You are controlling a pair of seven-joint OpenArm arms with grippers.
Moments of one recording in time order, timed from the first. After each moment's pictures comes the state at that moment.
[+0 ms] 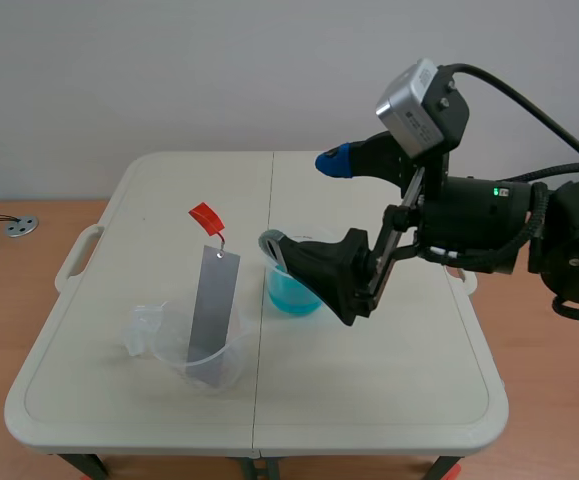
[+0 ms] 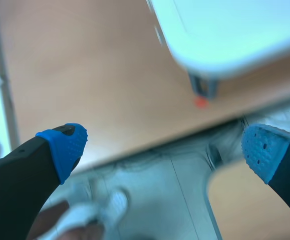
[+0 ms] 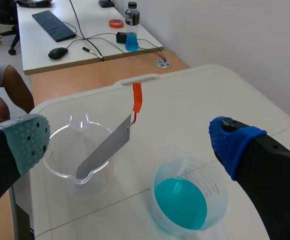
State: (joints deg) left arm 60.9 -45.4 -12.0 95.7 -21.9 -1.3 -13.3; right arm 5.5 35.6 -29.5 91.0 20.8 37.1 11.6
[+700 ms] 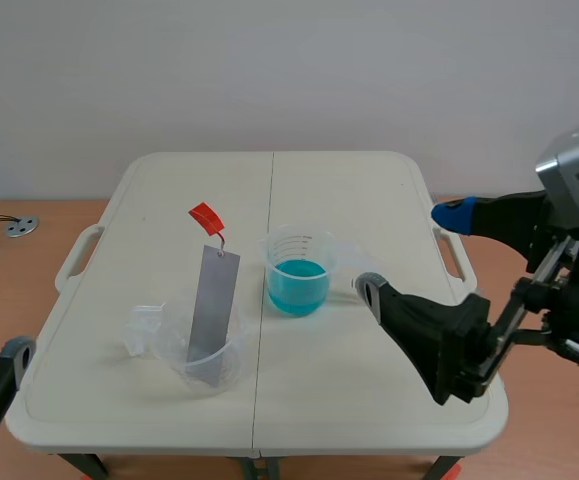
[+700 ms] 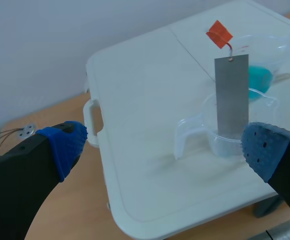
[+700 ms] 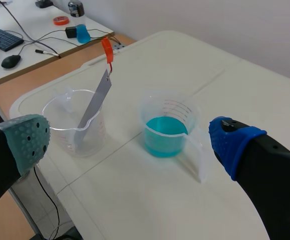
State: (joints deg) left arm 60.1 -24.4 -14.0 115.8 -7.7 -8.5 -23.8; right arm -28.5 35.3 -2.6 106.8 20.5 32.9 11.4
